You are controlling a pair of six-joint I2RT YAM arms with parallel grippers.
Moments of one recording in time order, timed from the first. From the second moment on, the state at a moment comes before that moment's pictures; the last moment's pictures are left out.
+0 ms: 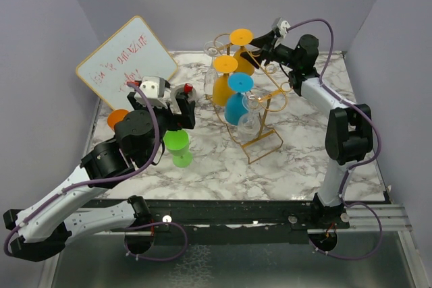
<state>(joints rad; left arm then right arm) -1.00 0.82 1.18 -0.48 -0.73 -0.28 0.20 1.92 1.48 0.65 -0.90 0.03</state>
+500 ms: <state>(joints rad) -1.00 0.84 1.18 -0.48 -0.72 -0.30 0.19 1.86 1.48 0.53 -0.69 0.02</state>
